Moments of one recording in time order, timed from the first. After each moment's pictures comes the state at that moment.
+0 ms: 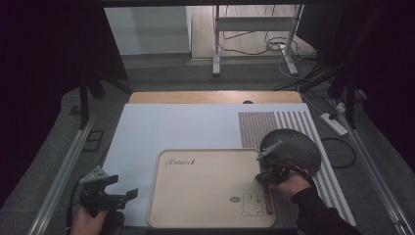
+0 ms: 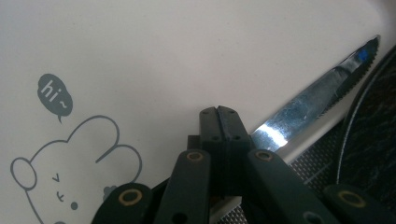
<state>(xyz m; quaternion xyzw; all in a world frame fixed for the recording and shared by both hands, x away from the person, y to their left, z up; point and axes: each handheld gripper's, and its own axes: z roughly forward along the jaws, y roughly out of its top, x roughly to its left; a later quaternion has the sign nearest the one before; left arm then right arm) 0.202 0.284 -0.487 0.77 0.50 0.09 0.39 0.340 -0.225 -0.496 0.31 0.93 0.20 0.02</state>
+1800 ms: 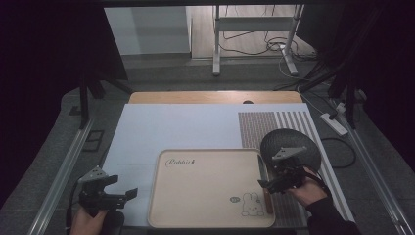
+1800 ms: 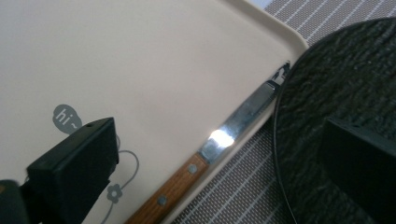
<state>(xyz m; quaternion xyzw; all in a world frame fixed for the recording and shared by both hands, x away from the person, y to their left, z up) 0.202 0.287 -0.487 0.76 0.50 0.09 0.40 0.312 -0.257 -0.472 0.35 0.88 0.30 0.11</state>
